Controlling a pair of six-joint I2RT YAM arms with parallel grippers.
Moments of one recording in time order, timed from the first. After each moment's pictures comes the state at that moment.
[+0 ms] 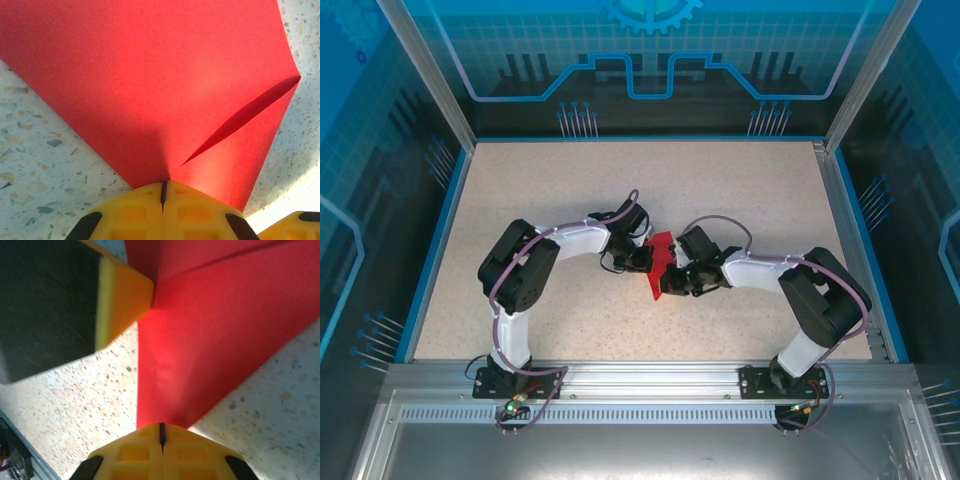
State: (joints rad) left arm -0.57 1.98 1.20 -0.50 0.36 -0.45; right arm 0.63 1.64 0.77 -0.19 -0.42 0.69
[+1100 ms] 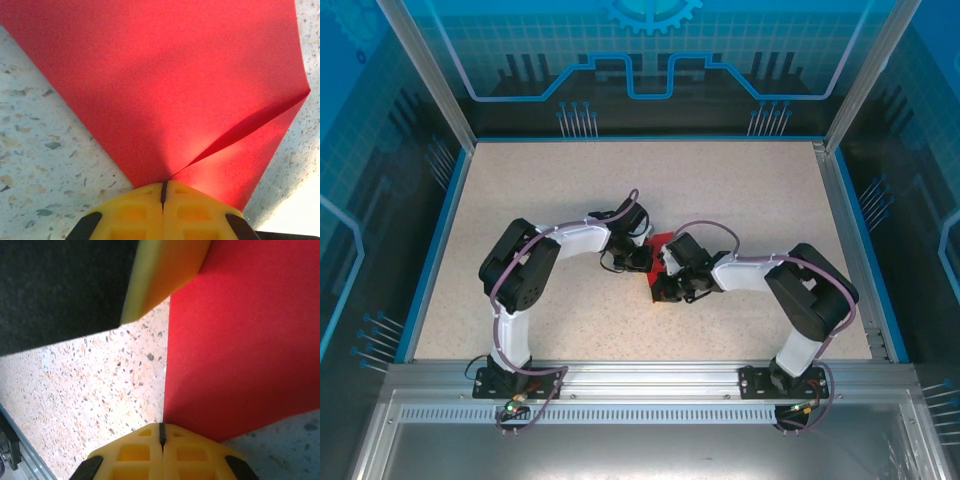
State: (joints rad) left arm -0.57 1.99 1.21 -0.50 0.37 -0.45; right arm 0.71 1.71 0.78 -0.16 -0.45 0.63
